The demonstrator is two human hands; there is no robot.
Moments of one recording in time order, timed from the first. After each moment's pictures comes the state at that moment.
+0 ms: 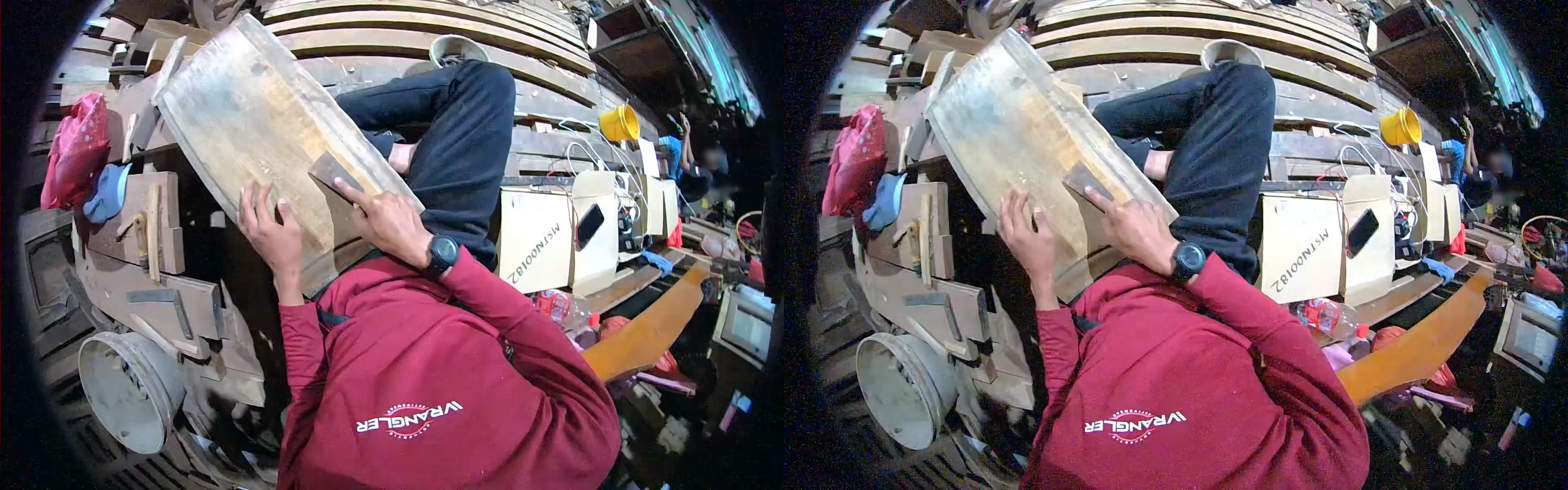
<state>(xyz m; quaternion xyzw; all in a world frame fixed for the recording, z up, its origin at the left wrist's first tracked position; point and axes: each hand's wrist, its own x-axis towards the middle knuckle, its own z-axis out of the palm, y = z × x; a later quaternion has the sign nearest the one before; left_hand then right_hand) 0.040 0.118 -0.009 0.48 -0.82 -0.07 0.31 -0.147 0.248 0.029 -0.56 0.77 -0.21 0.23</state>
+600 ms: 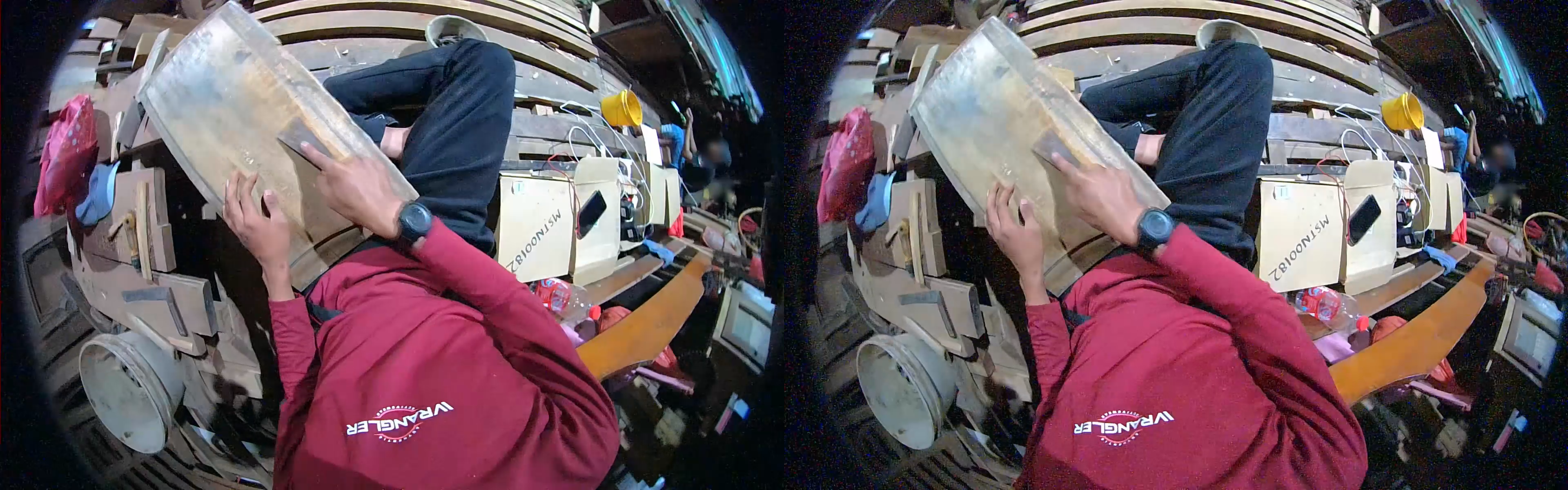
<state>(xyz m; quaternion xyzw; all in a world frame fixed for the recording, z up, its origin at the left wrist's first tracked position) 0.038 0.117 -0.009 0.48 -0.82 -0.08 0.30 -0.150 0.206 0.019 -0.58 0.74 -0.29 0.18</state>
